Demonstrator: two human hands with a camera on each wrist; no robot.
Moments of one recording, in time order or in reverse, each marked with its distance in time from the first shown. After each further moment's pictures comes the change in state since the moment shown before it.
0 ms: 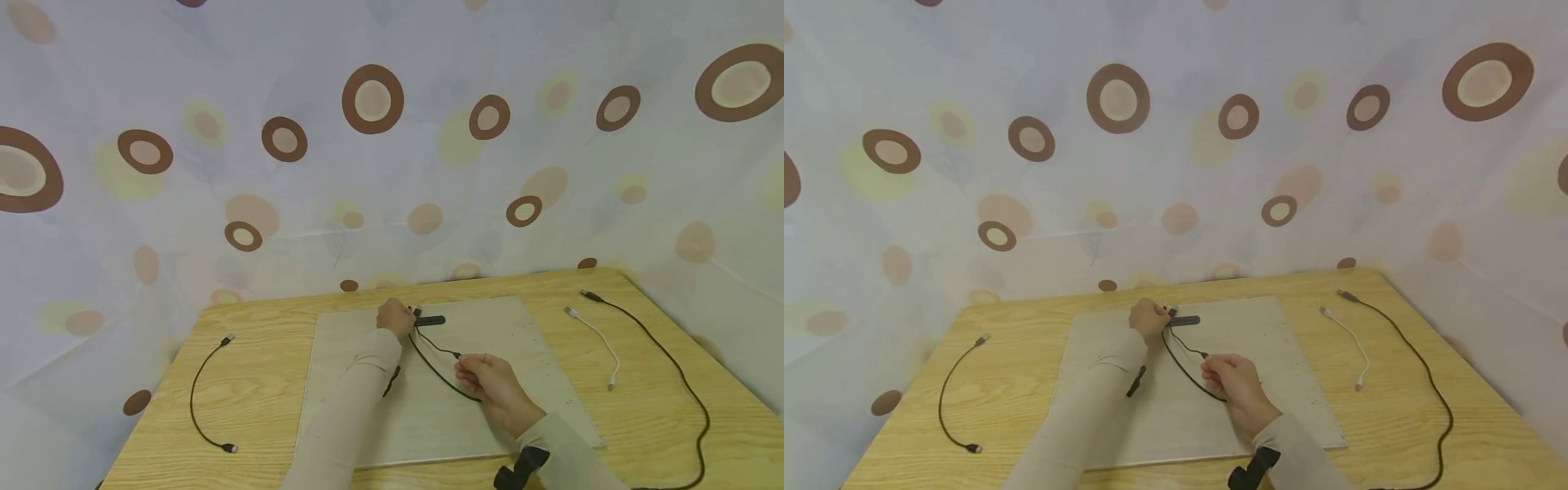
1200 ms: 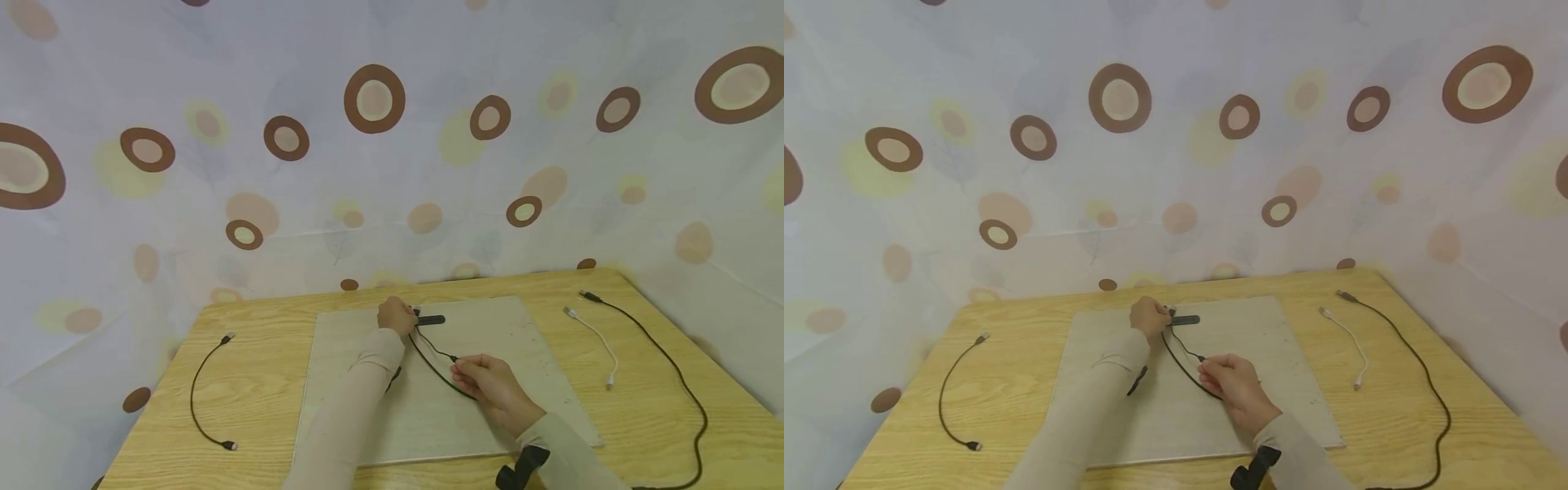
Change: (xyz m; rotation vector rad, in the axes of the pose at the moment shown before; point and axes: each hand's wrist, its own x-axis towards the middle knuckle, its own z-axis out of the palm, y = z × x) left_hand -0.001 0.003 0.002 0.035 0.047 0.011; right_hand -0.001 0.003 0.000 0.024 -0.035 -0.002
